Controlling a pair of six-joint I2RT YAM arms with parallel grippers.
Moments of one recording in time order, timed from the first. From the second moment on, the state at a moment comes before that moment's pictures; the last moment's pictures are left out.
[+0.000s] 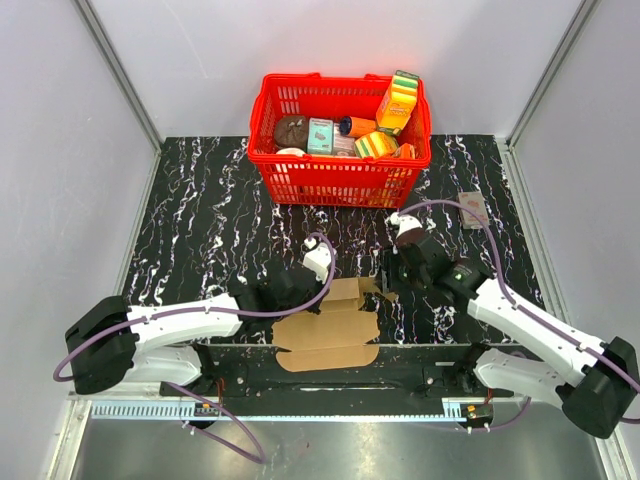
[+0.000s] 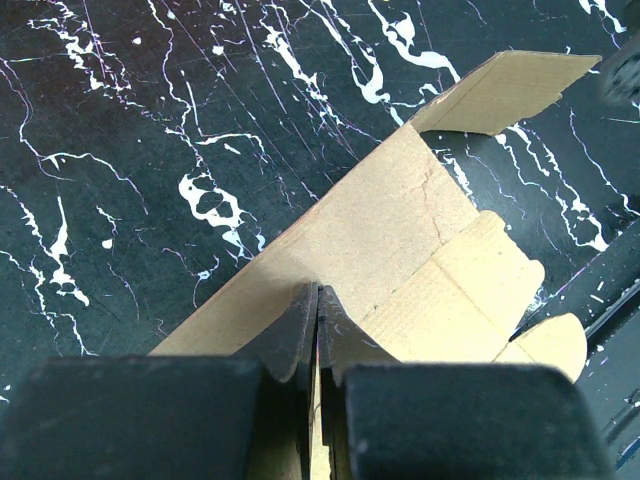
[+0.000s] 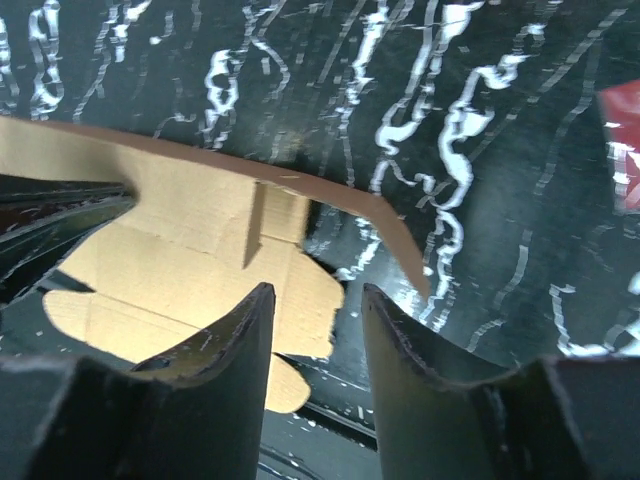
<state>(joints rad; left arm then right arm) -1.08 1.22 0.61 0.00 -0.27 -0.35 0.75 1.03 0.78 -0.55 0.06 0.52</state>
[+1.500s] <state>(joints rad) -1.08 1.21 0.61 0.00 -0.27 -0.35 0.63 1.33 0.92 -0.69 -0.05 0.41</state>
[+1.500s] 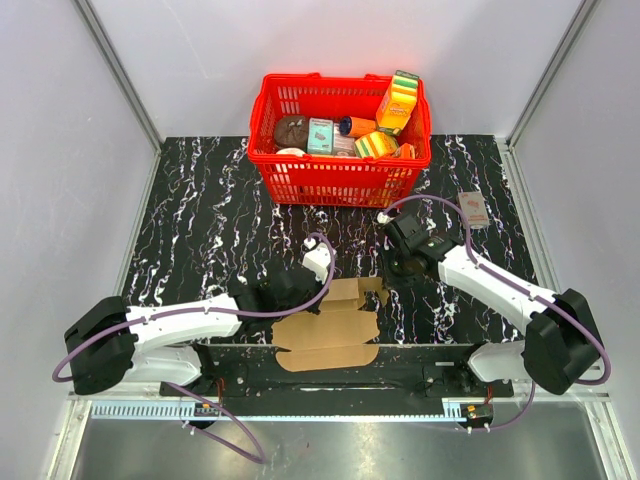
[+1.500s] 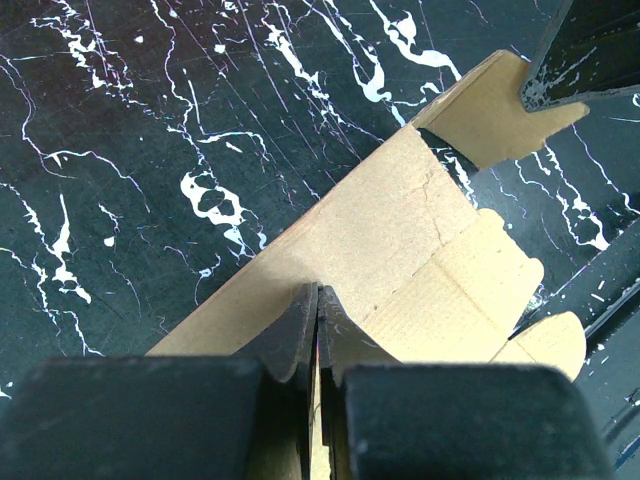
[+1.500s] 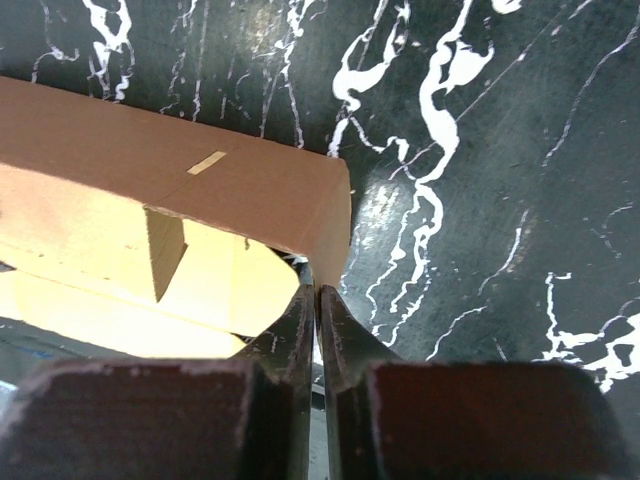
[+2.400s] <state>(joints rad) -1.08 1.21 0.61 -0.01 -0.29 -0.35 0.63 1.35 0.93 -0.66 -0.13 0.52</state>
